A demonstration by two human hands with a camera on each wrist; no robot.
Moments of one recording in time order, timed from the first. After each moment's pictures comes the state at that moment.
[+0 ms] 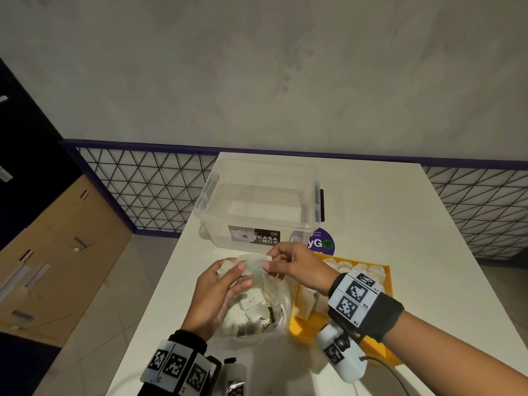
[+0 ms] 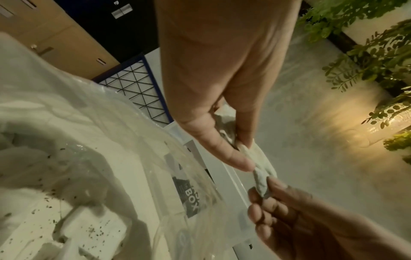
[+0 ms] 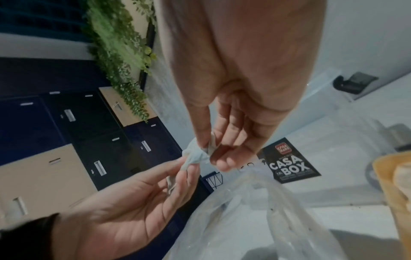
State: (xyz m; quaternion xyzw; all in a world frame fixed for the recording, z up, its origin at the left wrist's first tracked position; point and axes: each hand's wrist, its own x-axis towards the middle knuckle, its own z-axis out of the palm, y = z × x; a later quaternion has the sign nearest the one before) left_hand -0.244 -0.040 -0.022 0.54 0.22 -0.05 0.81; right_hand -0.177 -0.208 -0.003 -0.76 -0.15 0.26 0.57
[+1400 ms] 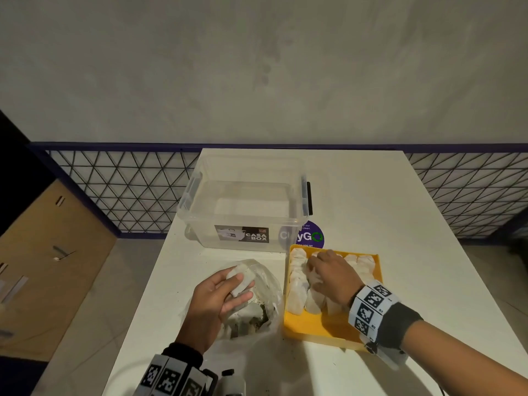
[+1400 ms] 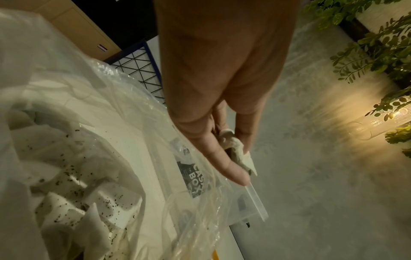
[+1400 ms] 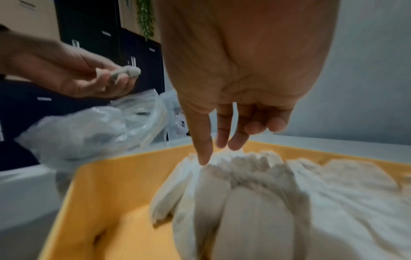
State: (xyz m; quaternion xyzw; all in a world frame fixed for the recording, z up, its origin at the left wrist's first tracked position) left_hand -0.248 -0.046 -0.039 0.52 0.19 -0.10 0.83; right_hand -0.180 -0.285 -0.057 -0.97 -0.20 0.13 0.05
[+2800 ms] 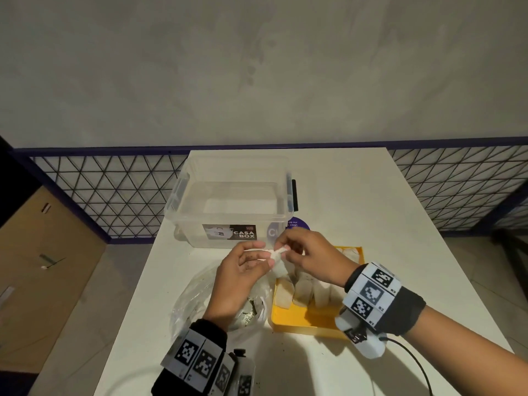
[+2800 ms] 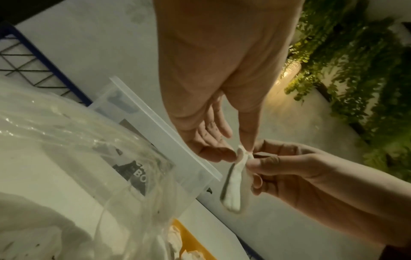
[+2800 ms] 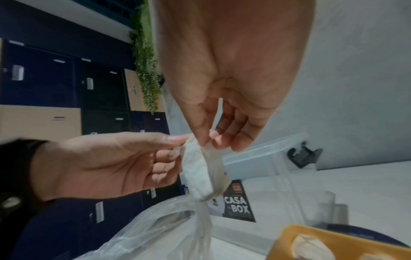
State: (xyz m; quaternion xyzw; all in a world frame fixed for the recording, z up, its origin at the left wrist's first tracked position) left_hand -0.234 -0.099 -0.010 0.71 0.06 -0.04 0.70; right_hand -0.190 -0.270 0.011 -0.88 -0.21 0.10 0.41
